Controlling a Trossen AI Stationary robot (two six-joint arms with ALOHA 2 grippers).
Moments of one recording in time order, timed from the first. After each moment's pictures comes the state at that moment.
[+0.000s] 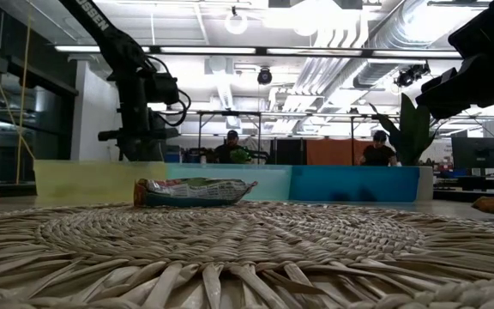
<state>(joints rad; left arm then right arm) 0.88 1.62 1.06 -0.68 -0.12 -0.36 0.06 0.18 0.13 -0.23 0.02 0.04</state>
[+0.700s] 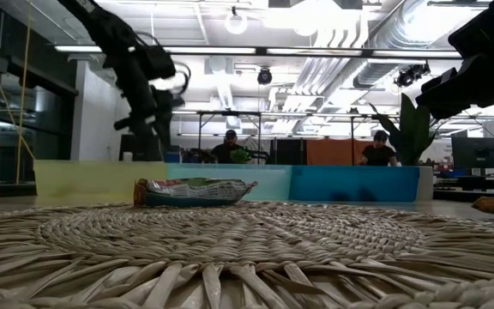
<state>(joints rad) 0.88 1.47 1.06 -0.57 0.07 -0.23 0.06 0.18 0.13 -0.23 0.02 0.04</state>
